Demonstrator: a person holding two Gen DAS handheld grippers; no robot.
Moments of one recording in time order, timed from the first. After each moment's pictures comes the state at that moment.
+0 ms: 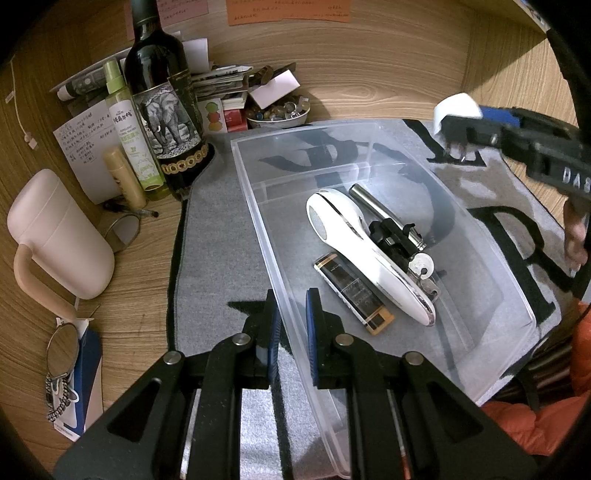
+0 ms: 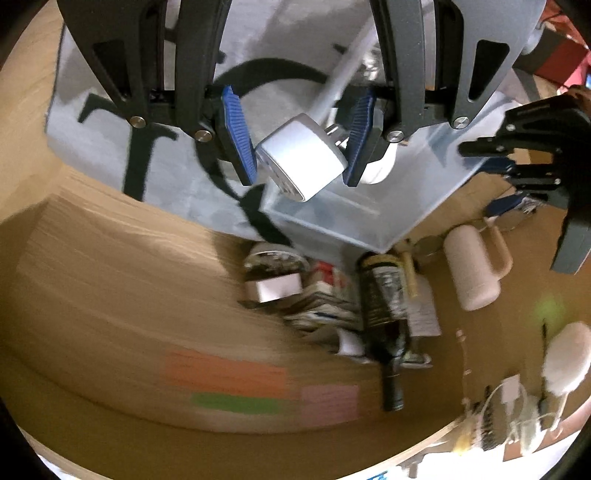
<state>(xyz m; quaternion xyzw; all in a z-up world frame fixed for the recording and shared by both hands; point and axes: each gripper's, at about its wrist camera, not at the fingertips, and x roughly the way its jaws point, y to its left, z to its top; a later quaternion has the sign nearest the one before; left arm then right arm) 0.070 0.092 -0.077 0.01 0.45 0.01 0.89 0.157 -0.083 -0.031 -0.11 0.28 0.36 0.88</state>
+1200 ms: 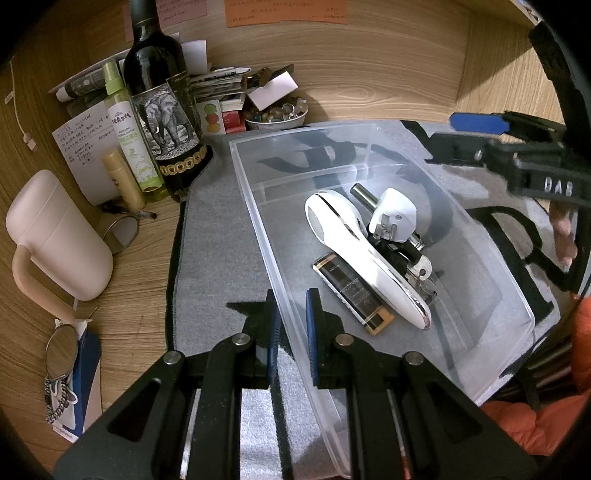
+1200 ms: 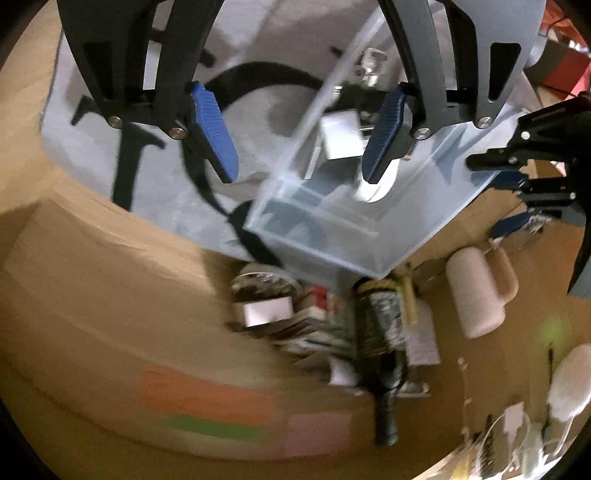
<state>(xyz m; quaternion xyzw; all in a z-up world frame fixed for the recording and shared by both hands) 0.070 0.091 -0.075 0.01 0.45 0.01 0.90 0.168 -0.075 -0.043 -0.14 0.31 0.35 0.87</state>
